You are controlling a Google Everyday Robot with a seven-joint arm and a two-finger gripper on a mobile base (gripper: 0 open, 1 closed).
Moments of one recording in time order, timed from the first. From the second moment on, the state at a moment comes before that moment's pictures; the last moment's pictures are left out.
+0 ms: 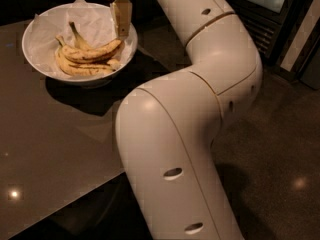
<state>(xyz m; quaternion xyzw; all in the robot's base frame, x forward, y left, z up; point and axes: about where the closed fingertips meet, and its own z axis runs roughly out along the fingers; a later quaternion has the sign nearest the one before) 0.727 0.100 0.981 -0.80 0.56 -0.05 0.20</state>
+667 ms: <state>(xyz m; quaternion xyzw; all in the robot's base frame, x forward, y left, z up) 0.725 0.124 0.971 -0.80 0.56 -0.02 0.21</state>
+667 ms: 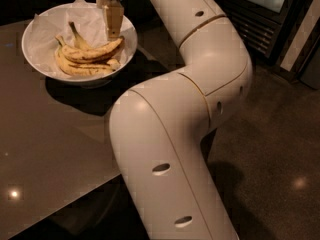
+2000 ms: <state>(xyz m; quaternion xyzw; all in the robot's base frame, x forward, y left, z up) 0.700 0.165 0.952 -0.74 0.62 0.13 0.21</state>
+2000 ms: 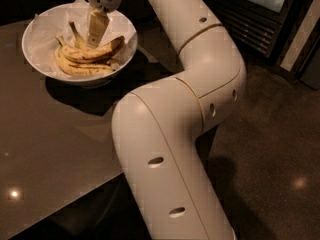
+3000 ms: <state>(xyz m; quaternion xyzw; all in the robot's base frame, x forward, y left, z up) 0.690 0.183 0.931 -0.72 0.65 0.17 0.18</state>
